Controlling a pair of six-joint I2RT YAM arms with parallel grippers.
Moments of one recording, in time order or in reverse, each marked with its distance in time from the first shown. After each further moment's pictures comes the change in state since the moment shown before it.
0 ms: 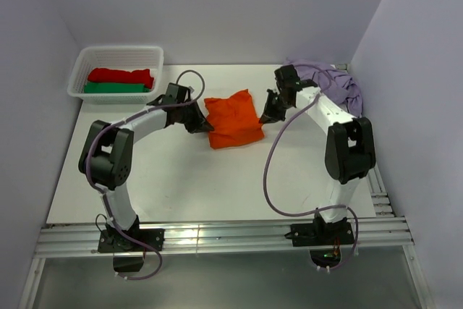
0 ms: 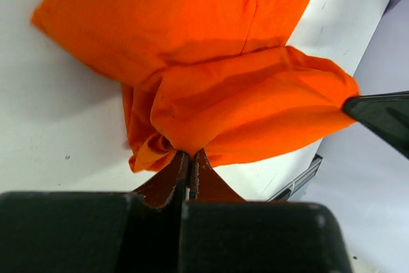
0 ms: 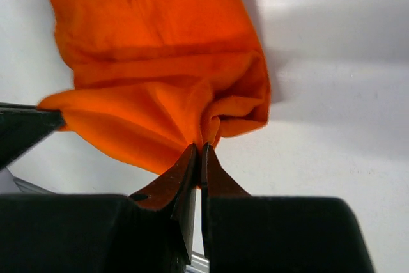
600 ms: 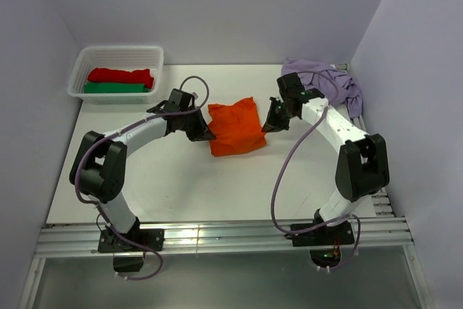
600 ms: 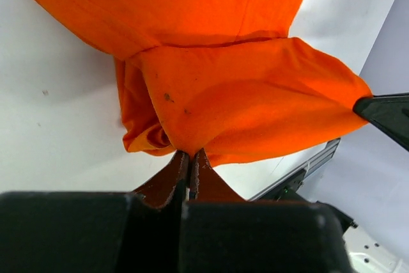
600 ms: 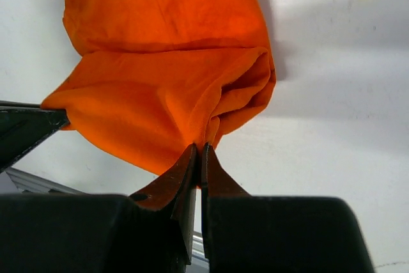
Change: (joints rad) left arm -0.082 -0.153 -0.116 -0.042 -0.053 0.007; right arm 0.038 -0.223 -0.210 -0.002 0.033 0.029
